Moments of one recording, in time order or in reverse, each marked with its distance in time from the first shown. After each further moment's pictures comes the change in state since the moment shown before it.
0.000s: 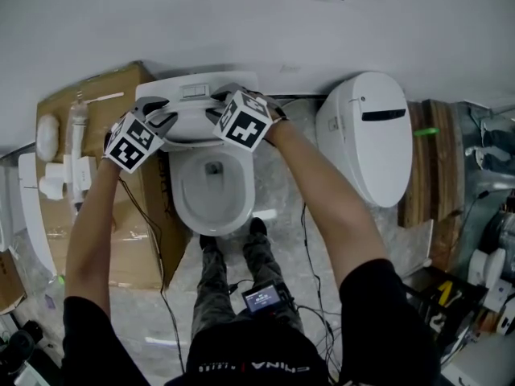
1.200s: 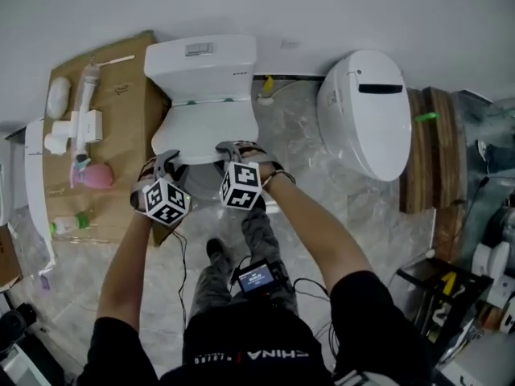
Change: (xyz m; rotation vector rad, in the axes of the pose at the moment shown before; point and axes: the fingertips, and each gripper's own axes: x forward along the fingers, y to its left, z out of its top) left arm -0.065 -0.270 -0.104 0.034 0.167 0.136; right arm -0.034 0.273 -0.106 -0.226 0.081 -0.021
